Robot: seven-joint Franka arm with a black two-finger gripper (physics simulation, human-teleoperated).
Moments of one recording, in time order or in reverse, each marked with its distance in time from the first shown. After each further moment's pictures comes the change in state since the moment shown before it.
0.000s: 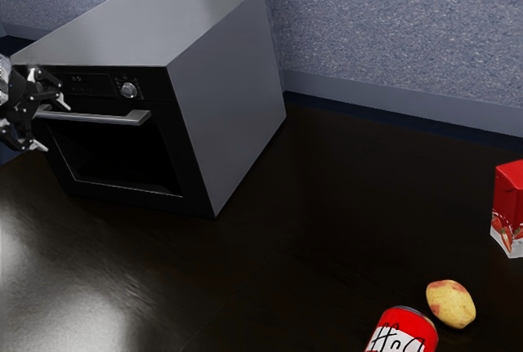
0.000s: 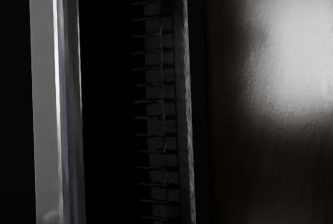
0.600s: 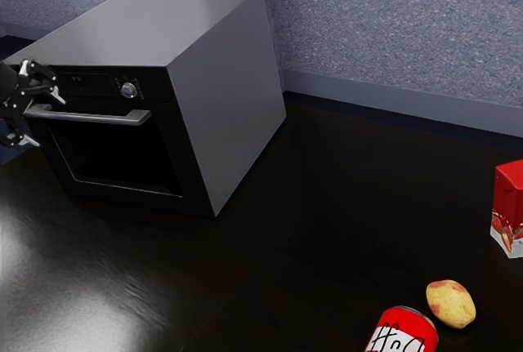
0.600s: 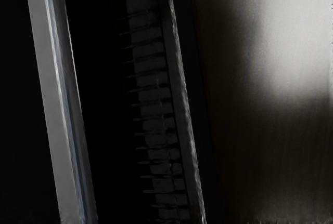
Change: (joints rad) arm 0.122 -0.002 -0.131 -0.043 -0.009 0.018 0.080
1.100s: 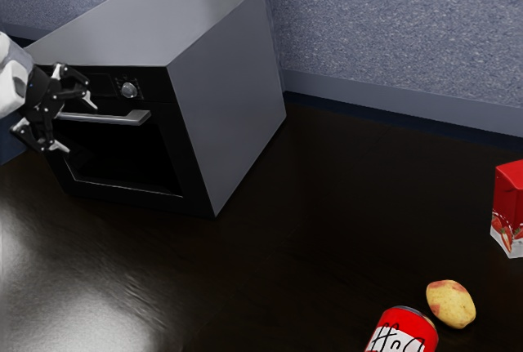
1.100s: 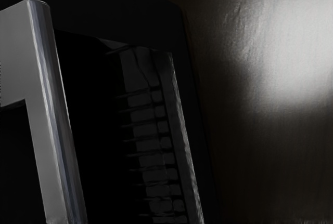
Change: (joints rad) arm -0.037 -0.003 -0.068 -0.058 0.000 -0.008 -0.057
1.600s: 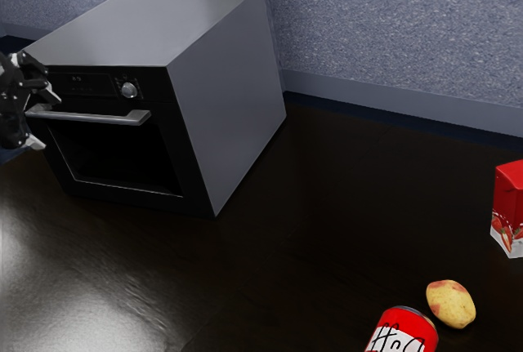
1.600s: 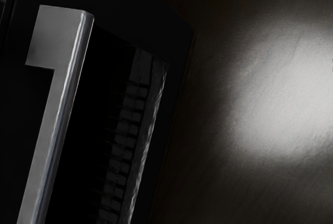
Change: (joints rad) arm 0.152 0.004 -0.188 0.012 -0.060 -0.127 -0.361
